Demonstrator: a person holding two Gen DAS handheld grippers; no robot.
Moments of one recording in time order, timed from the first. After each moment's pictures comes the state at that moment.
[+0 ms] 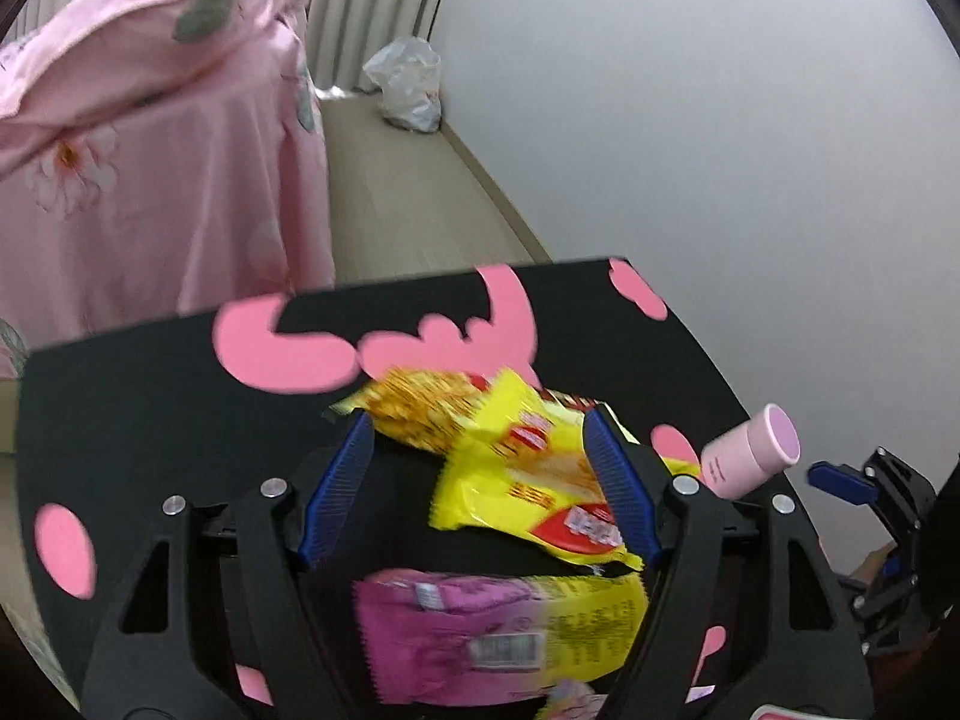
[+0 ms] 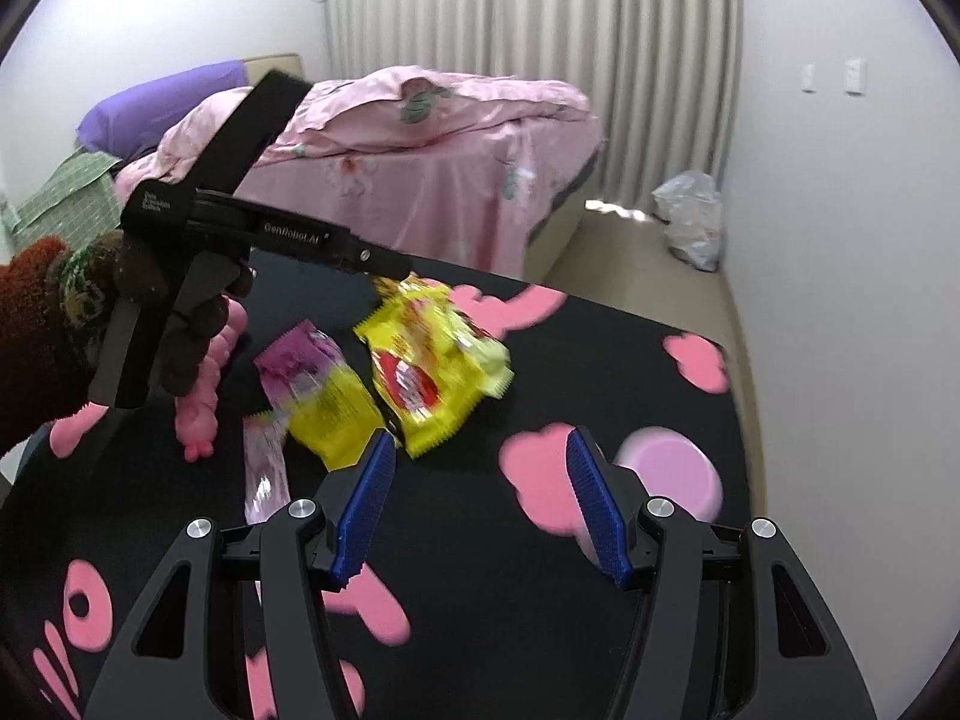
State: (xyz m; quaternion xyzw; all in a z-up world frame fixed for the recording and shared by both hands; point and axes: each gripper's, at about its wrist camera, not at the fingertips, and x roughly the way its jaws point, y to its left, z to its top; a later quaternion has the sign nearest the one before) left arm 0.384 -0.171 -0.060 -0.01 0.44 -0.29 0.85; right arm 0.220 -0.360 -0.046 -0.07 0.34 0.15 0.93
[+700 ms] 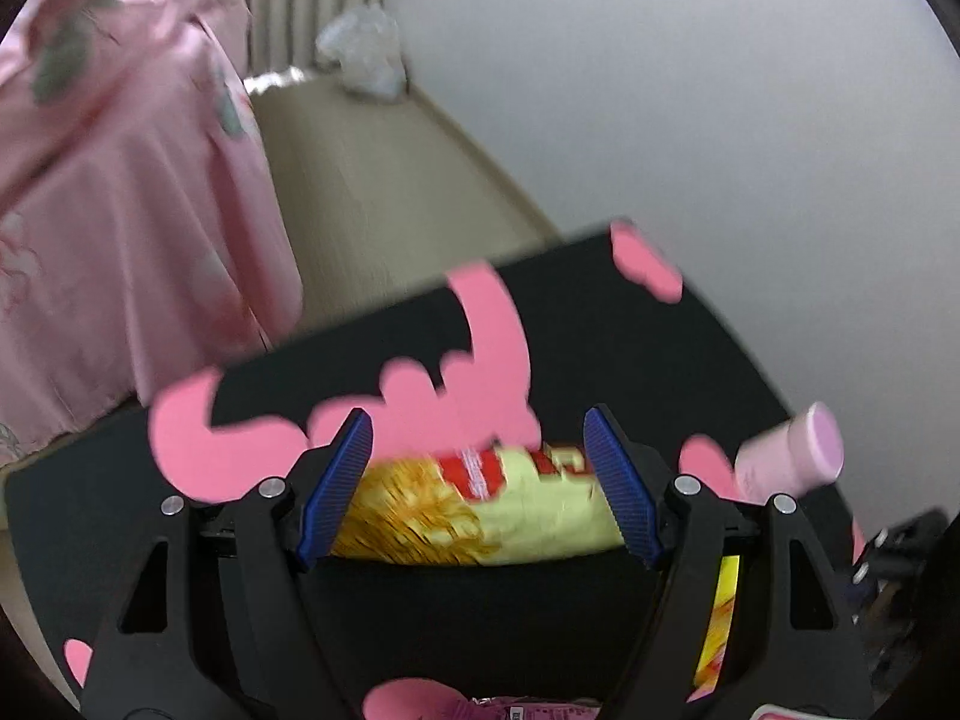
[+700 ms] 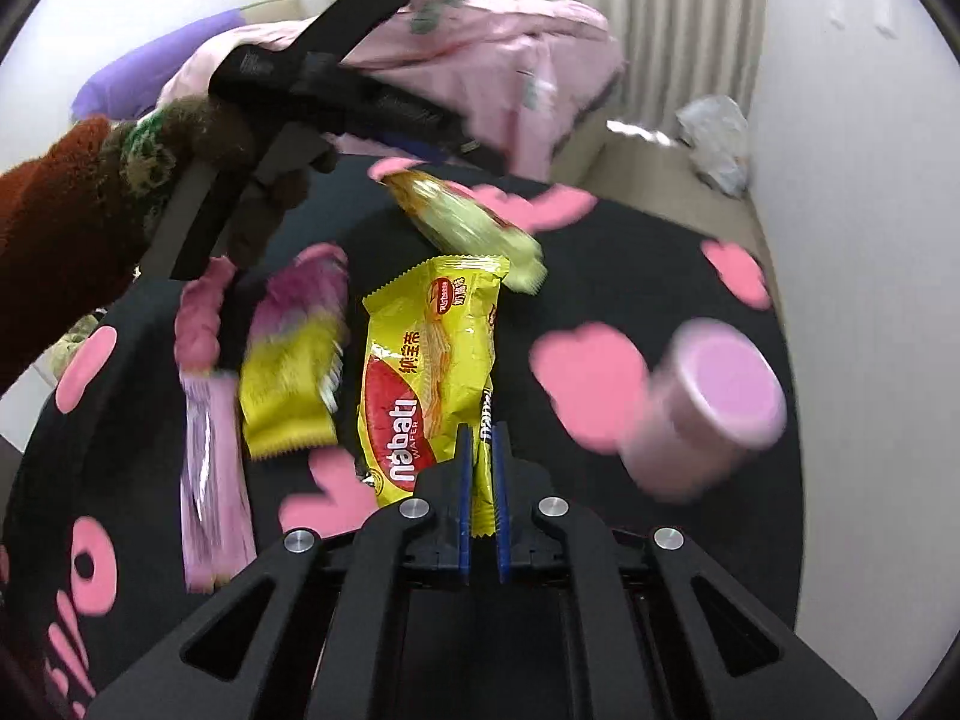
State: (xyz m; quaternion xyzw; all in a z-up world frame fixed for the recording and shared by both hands) left arm 0.428 -0.236 -0.080 0.08 0.49 -0.32 0.81; right arm 0.201 -0.375 -0.075 -0.04 0.43 0.15 0.89
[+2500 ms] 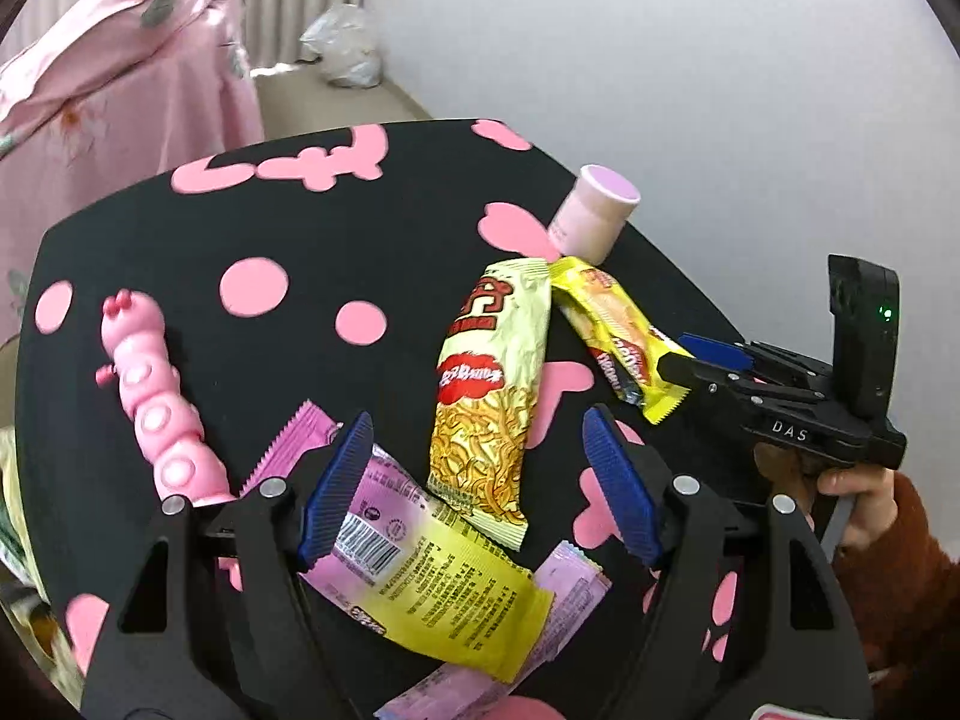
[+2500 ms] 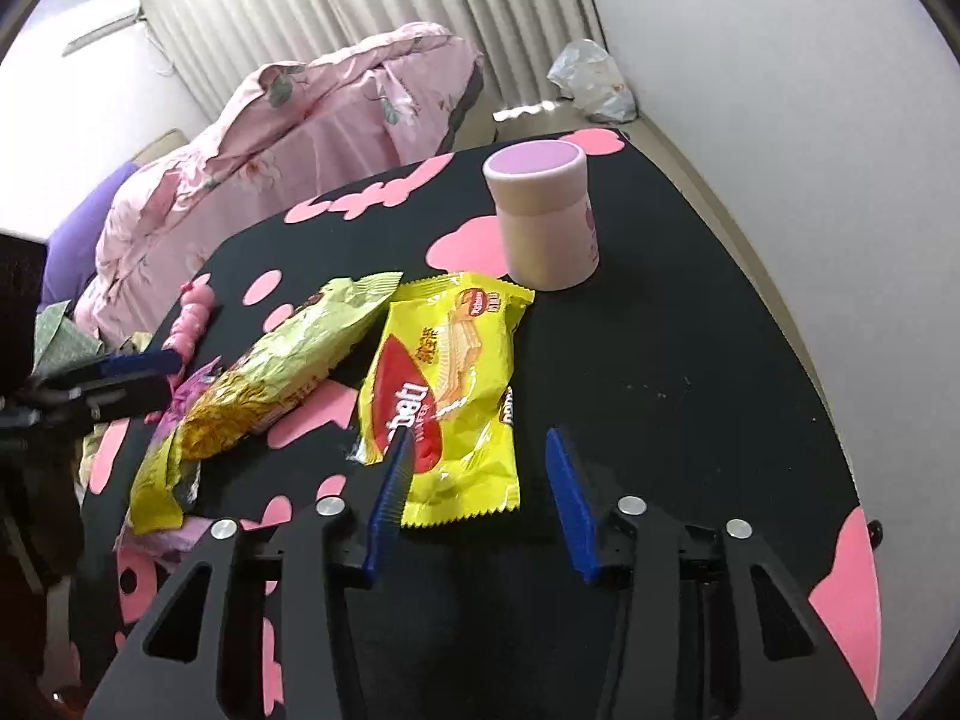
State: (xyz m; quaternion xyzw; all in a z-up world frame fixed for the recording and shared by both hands) left arm 0.208 -0.190 -0.066 0.06 0.47 -0.33 0.82; right arm 0.137 -0.427 -0.111 0.15 0.42 0.06 0.90
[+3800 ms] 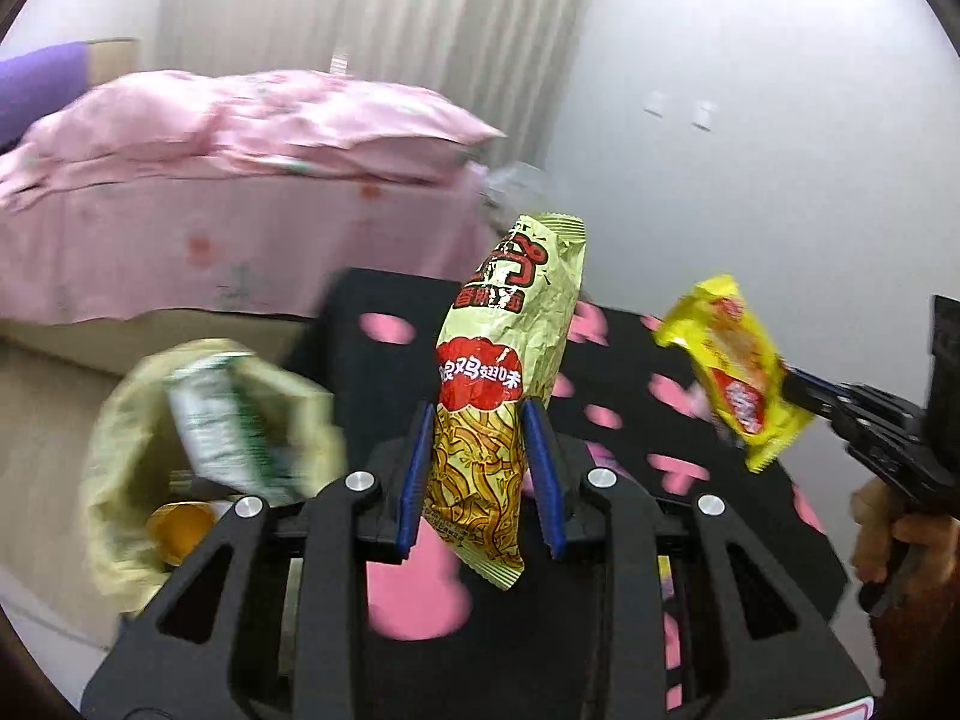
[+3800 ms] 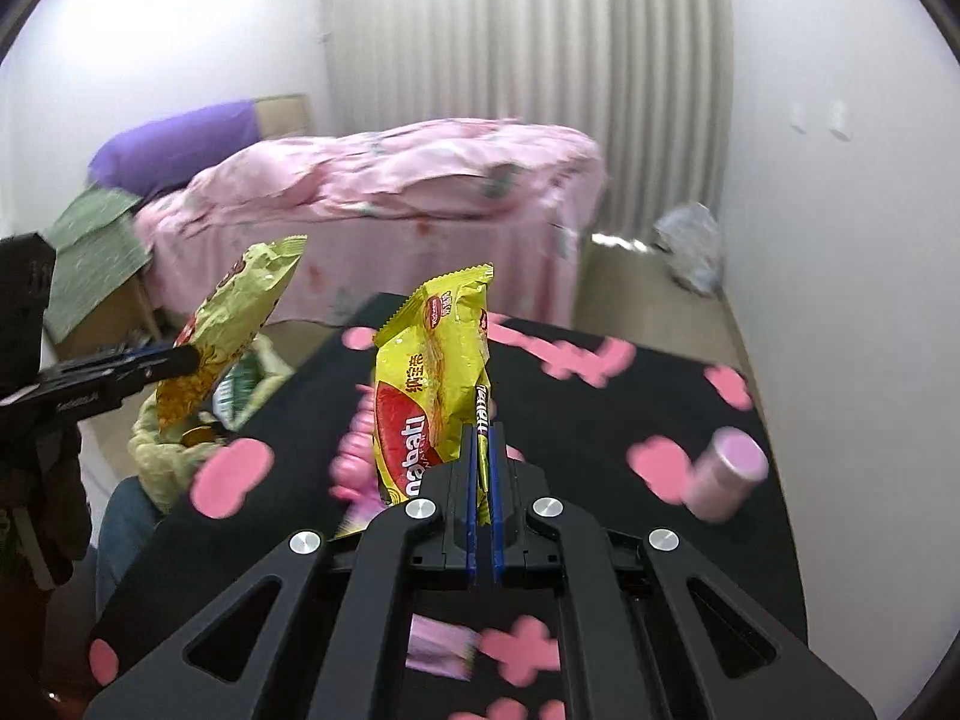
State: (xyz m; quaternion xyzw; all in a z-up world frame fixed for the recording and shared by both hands) left arm 0.122 0.016 0.016 -0.07 0.31 -0.13 0.94; right arm 0.113 -0.261 0.035 -0.05 0.30 0.14 0.94
